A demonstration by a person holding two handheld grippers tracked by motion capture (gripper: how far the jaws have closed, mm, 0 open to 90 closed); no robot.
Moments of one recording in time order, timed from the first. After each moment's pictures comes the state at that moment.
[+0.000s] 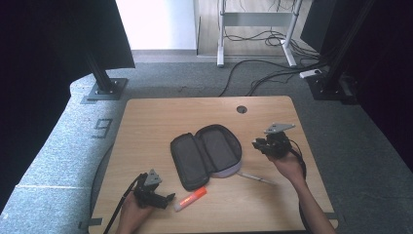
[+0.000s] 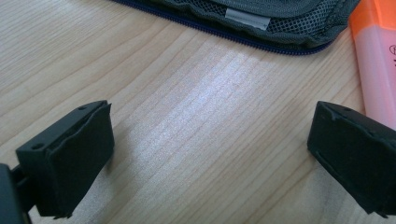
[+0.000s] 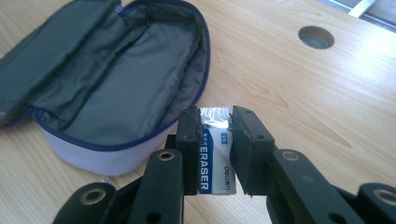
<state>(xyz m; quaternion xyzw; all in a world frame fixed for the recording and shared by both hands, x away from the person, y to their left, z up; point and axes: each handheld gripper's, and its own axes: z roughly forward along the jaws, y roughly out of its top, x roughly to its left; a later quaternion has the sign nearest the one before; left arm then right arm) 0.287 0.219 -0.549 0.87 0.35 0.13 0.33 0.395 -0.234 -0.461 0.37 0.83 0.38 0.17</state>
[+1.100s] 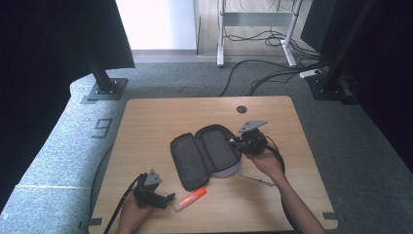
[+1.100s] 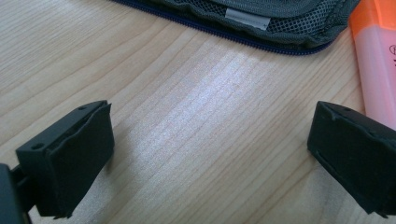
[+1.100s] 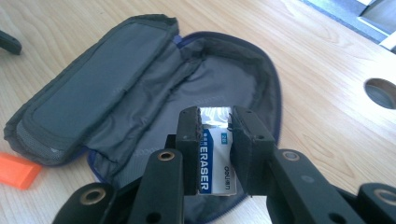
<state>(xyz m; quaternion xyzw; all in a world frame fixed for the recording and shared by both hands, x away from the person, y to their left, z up) 0.287 0.219 -0.549 0.87 0.35 0.13 0.33 0.400 -0.160 -0.448 0.30 0.86 0.38 0.16</state>
